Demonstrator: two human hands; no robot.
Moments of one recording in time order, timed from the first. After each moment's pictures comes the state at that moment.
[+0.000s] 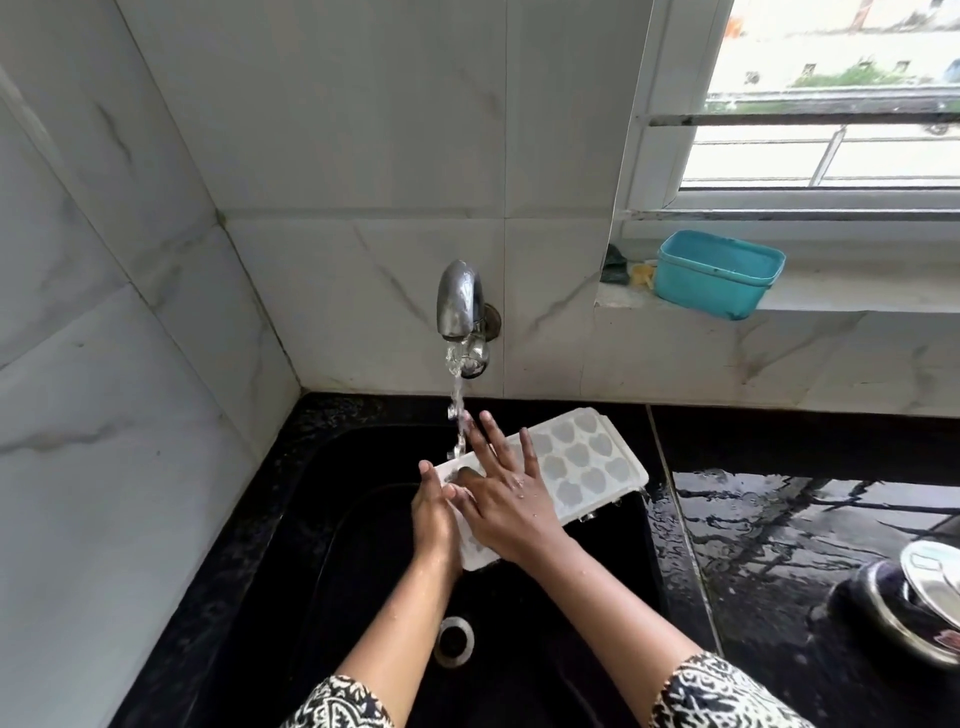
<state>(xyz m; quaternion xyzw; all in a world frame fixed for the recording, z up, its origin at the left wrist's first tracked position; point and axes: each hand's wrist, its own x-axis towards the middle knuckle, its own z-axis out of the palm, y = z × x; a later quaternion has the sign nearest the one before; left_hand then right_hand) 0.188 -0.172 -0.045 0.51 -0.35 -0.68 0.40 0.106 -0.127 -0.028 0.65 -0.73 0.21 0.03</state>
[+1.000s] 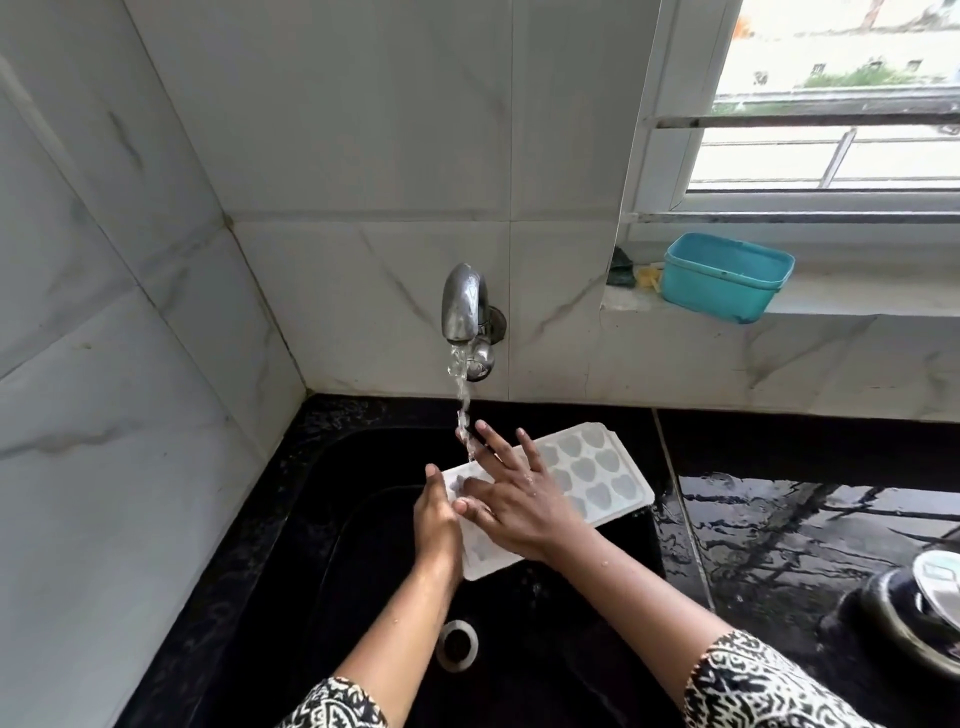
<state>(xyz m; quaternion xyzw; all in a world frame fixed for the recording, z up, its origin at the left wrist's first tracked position) 0.191 -0.169 -0.045 0.52 -0.39 -0.65 0.39 0.086 -0.129 -0.030 0.74 -0.65 0.18 0.05</state>
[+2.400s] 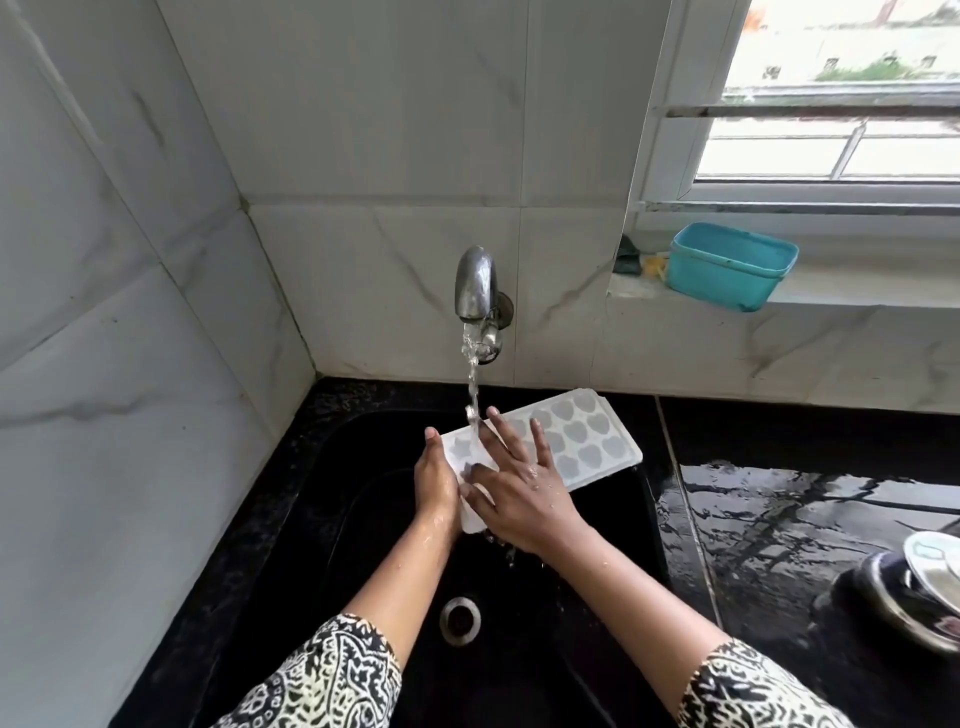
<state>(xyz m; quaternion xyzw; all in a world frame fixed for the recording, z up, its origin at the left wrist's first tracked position) 0.189 -0.189 -0.029 0.53 -0.35 -0.66 0.40 0.105 -0.110 -0.017 0.69 -0.70 0.17 0.03</state>
